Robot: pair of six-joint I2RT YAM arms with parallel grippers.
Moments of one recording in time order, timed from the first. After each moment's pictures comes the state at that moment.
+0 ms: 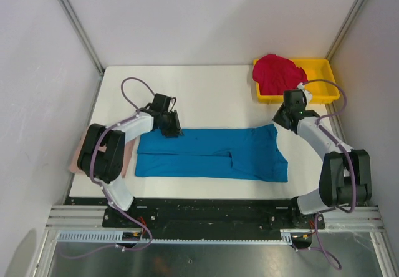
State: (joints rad) left arm -0.34 1.72 1.05 -0.37 0.18 -0.53; right arm 0.14 1.43 0.97 -0.36 0.21 0.64
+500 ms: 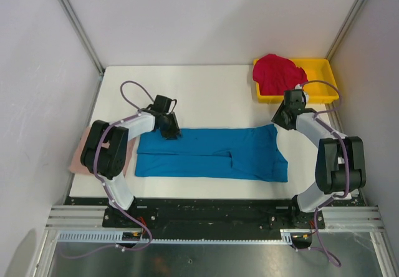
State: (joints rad) left arm -0.33 1.78 1.05 -0.37 0.12 -0.63; right arm 0.07 1.58 1.00 -0.30 0.13 0.57
